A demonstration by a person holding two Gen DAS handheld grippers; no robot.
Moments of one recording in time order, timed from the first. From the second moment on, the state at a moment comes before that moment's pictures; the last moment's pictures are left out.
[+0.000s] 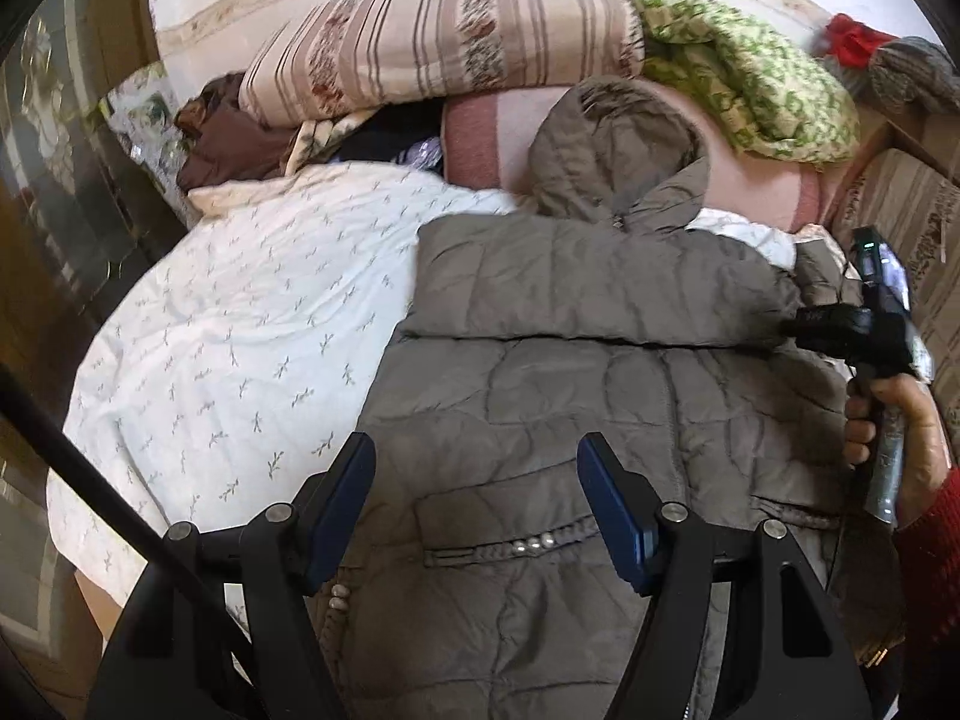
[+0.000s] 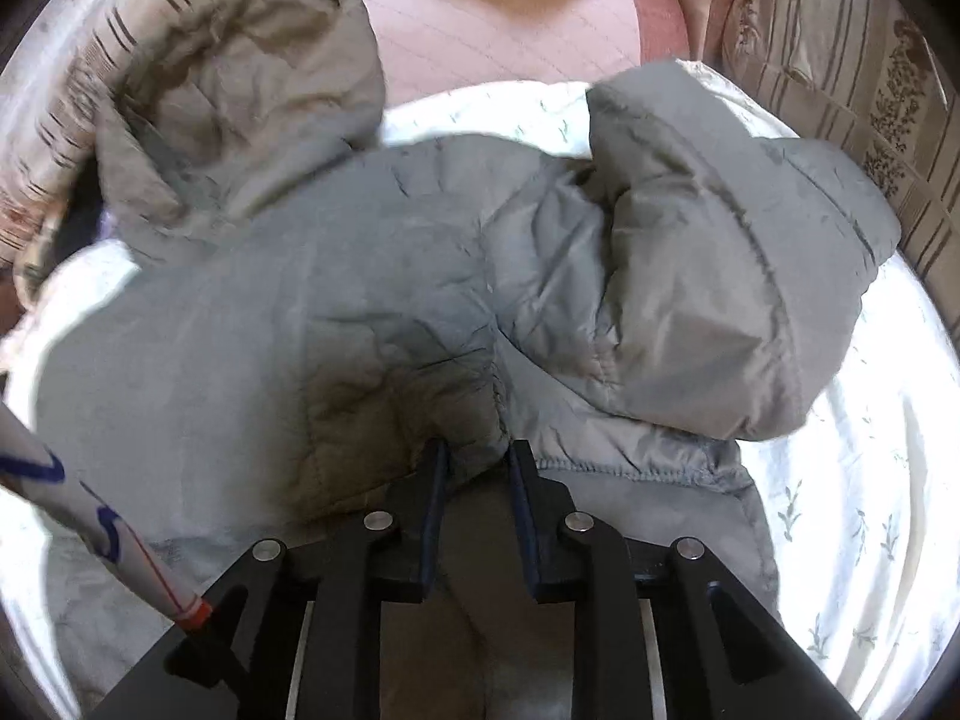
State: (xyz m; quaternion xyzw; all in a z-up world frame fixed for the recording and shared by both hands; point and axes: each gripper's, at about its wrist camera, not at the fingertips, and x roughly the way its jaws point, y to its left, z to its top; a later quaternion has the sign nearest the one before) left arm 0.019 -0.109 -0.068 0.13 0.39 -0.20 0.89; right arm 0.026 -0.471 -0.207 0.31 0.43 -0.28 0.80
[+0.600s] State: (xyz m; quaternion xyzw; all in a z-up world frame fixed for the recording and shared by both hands) left arm 0.006 -0.152 -0.082 0.15 0.41 -0.24 0.87; right arm -0.179 -0.654 -0.242 0.49 0.31 -0.39 0.71
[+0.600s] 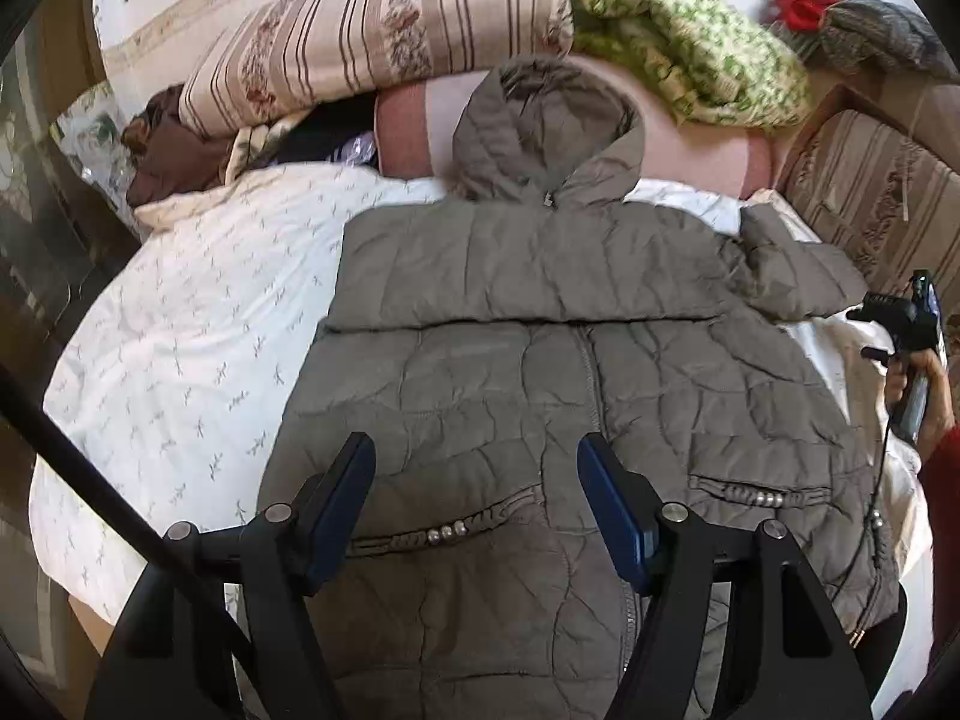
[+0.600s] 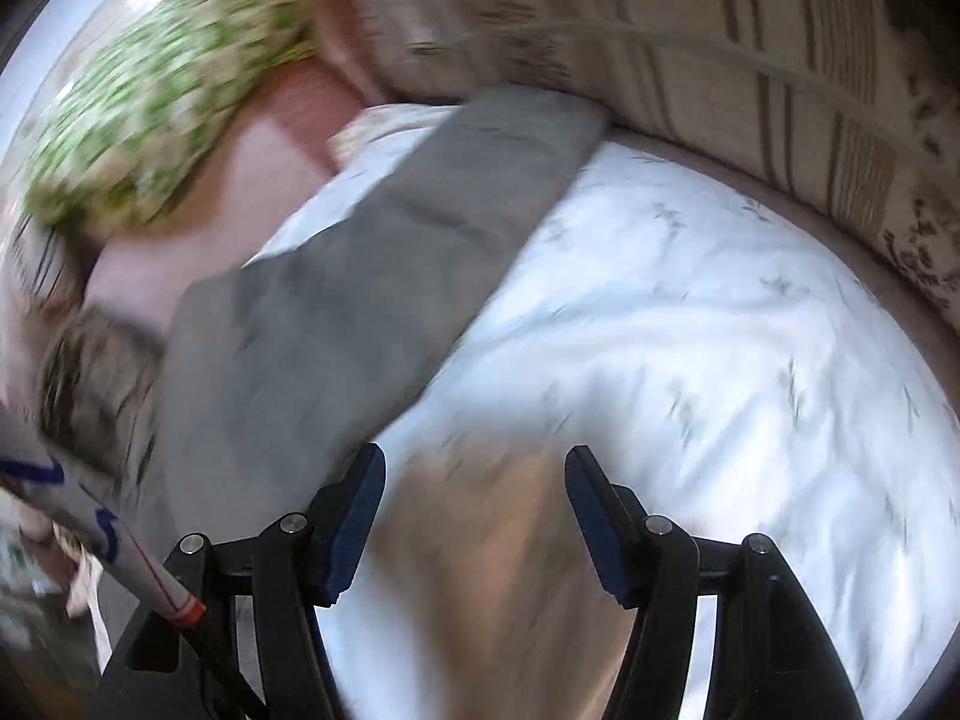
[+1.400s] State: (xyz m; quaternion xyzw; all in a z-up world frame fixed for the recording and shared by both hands) left arm 0.044 -0.108 -0.095 0.11 0.43 -0.19 0.87; right arm -0.167 -0.734 -0.141 0.44 0.24 -0.47 0.73
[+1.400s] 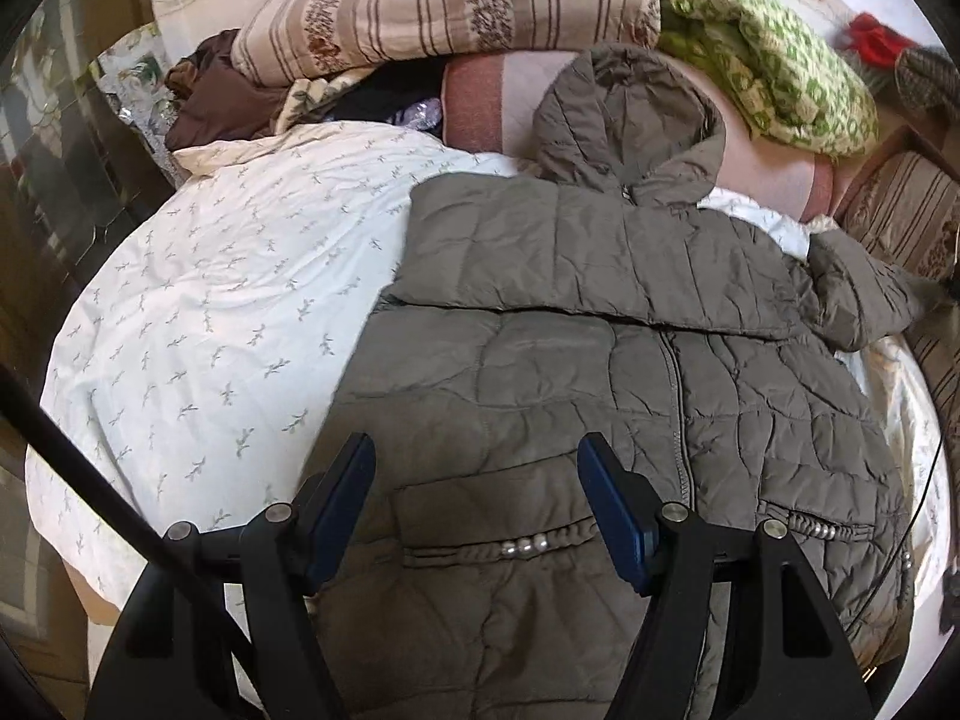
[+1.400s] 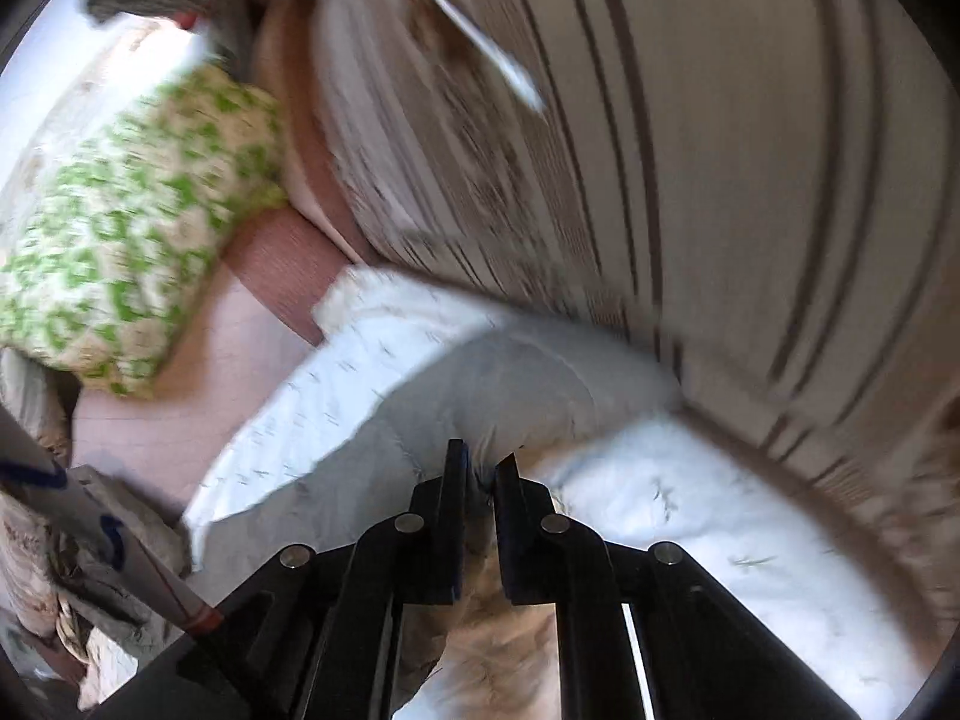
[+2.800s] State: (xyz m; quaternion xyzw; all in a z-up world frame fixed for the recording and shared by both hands) left arm 0.065 0.017 -0.108 0.01 0.44 -0.14 0.89; right arm 0.147 -0.300 -0.134 0.11 0.43 -0.12 0.89
